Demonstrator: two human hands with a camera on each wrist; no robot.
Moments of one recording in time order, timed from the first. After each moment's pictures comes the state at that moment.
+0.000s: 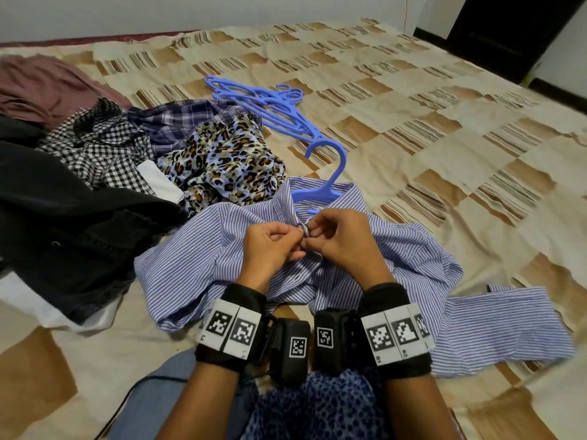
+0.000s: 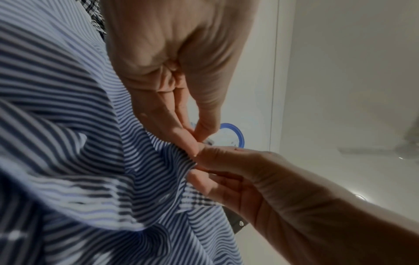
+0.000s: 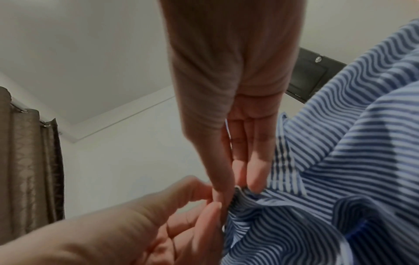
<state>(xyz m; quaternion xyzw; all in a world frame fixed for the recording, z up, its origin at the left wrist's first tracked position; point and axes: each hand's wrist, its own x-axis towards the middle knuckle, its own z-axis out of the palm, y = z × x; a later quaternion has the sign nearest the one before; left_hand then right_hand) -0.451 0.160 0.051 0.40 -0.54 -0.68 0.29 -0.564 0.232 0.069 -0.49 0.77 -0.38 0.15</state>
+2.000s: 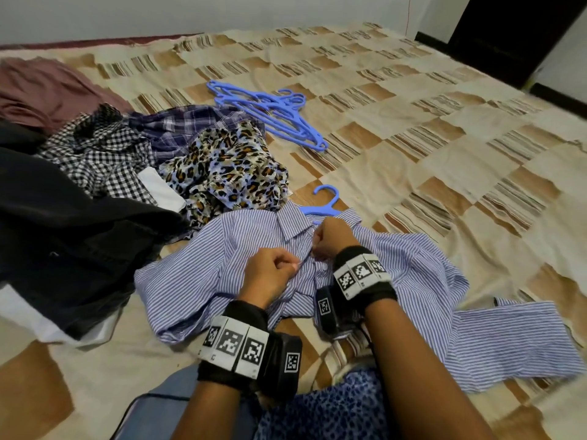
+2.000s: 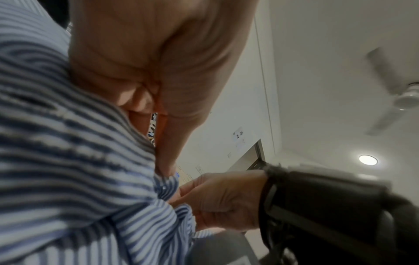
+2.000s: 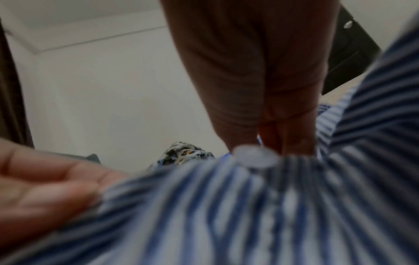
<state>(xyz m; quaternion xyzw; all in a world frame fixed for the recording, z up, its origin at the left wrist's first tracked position) -0.445 0.141 0.009 0.43 -0.73 -0.50 0.15 -0.599 0.163 0.022 -0.43 0.87 -0.09 0.22</state>
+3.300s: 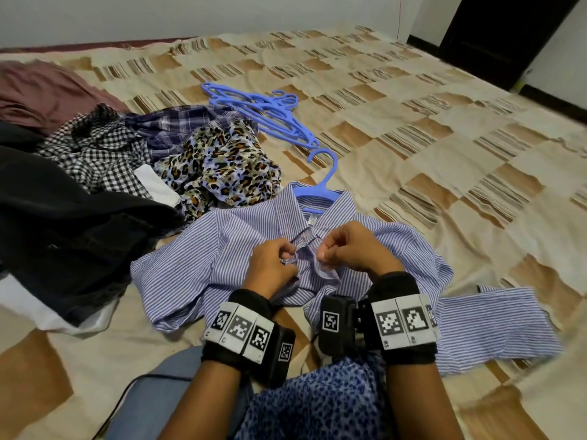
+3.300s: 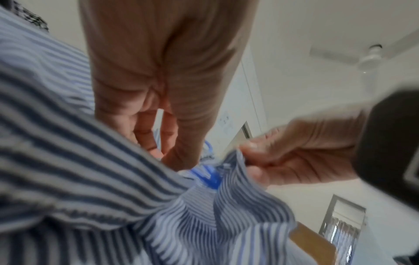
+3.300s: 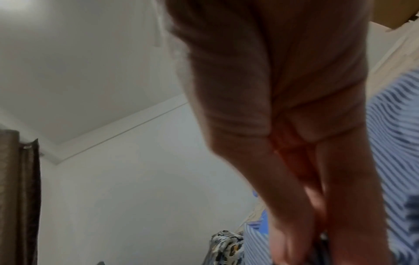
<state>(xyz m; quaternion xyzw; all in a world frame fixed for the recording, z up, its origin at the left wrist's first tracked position) -0.454 0.157 0.015 0.40 -0.80 -0.43 0.16 -0.580 0.248 0.080 -0.38 0.81 -0.29 0.34</state>
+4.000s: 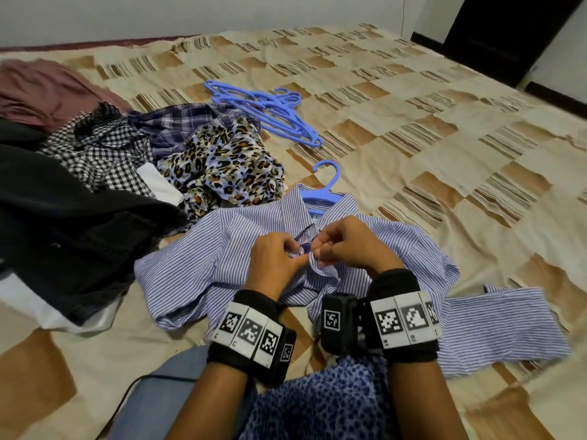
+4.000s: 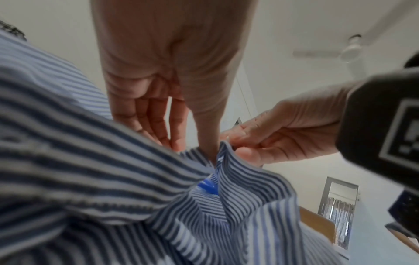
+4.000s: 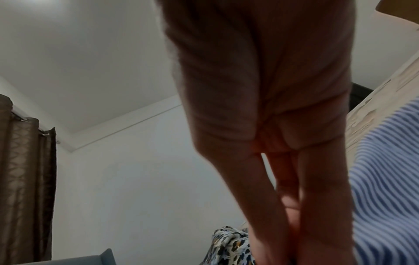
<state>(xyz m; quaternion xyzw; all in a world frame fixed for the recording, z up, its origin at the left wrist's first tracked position) -0.455 0.159 0.022 0.39 -0.82 -0.36 0.22 -0.576 0.238 0.081 -0.40 0.79 -0.30 0.36</state>
